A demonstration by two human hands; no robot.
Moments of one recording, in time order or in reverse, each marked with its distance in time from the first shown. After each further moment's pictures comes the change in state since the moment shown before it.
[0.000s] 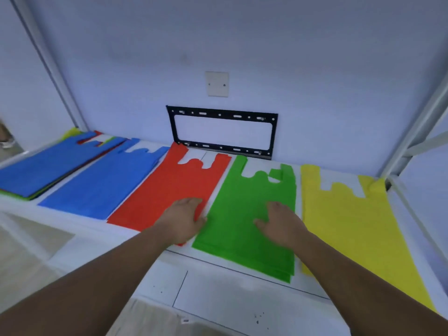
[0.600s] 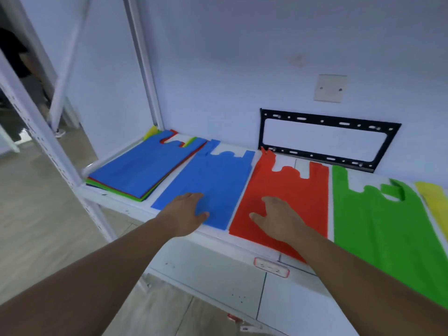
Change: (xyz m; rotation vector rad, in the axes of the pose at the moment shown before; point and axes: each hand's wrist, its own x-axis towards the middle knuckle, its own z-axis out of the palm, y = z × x) left_hand -0.054 -0.321 -0.100 -0.051 -0.027 -0.192; right_hand 0.072 -0.332 0.096 0.000 -0.020 -0.119
